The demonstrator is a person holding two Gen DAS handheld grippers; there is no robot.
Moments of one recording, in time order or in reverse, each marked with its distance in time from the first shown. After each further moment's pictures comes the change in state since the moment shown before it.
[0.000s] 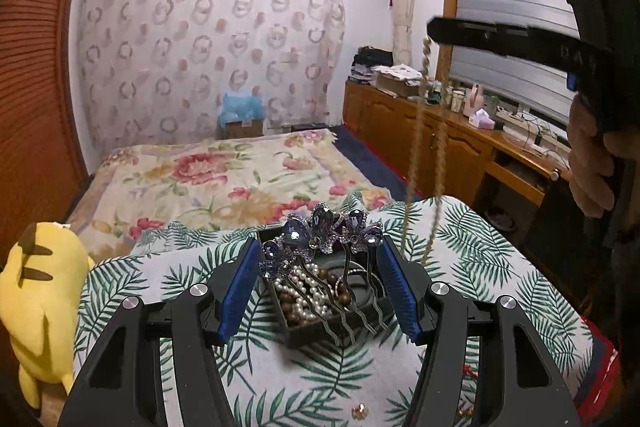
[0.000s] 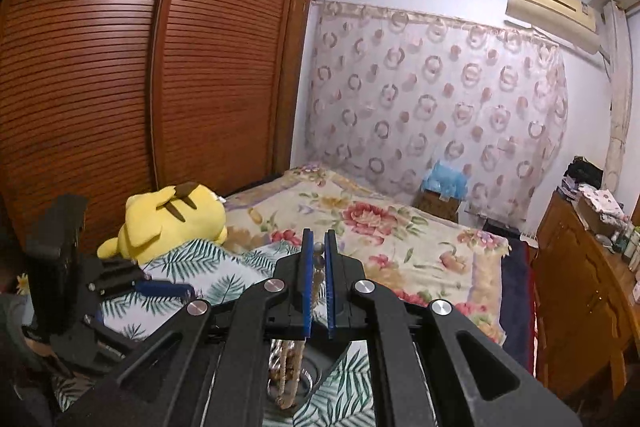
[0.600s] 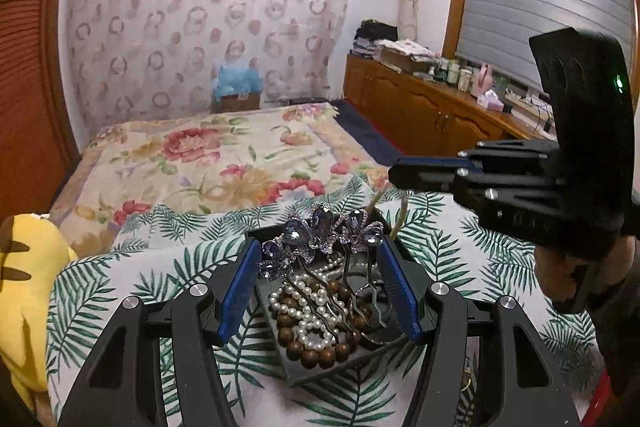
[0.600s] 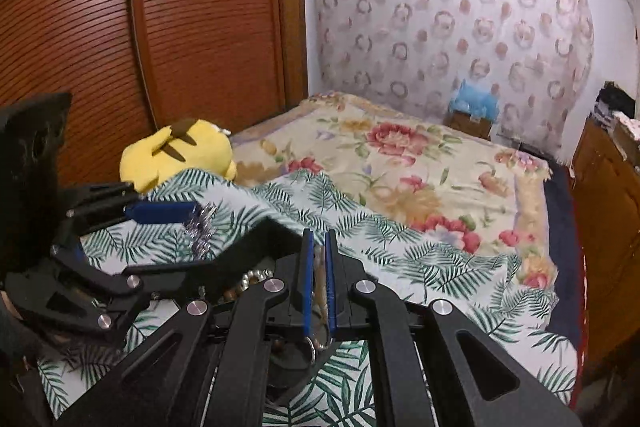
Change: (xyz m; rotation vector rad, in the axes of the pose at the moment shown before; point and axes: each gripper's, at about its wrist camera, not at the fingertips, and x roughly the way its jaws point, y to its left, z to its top) left arm 0.075 0.009 0.002 -0.008 0.101 -0.015; right arm 0.113 -0.020 -0.100 0.113 0.241 0.115
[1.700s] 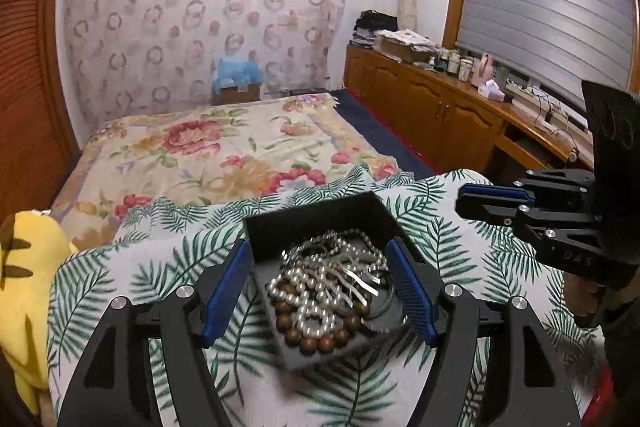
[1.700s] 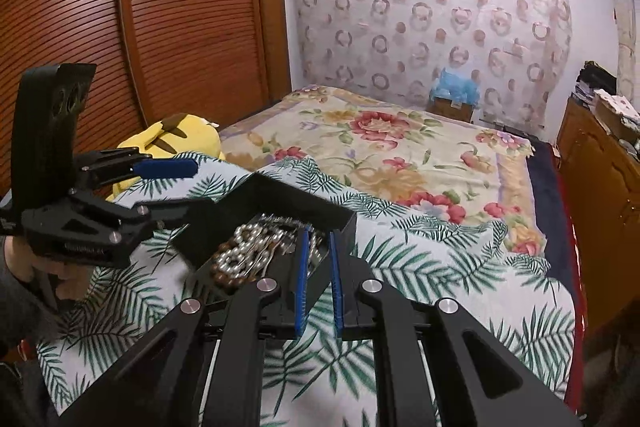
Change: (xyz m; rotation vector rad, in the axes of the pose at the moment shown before) left arm -0.010 -0.002 -0.008 0.005 0.027 0.009; right arm -0.041 -0.004 -0.048 0.061 -0.002 -0.049
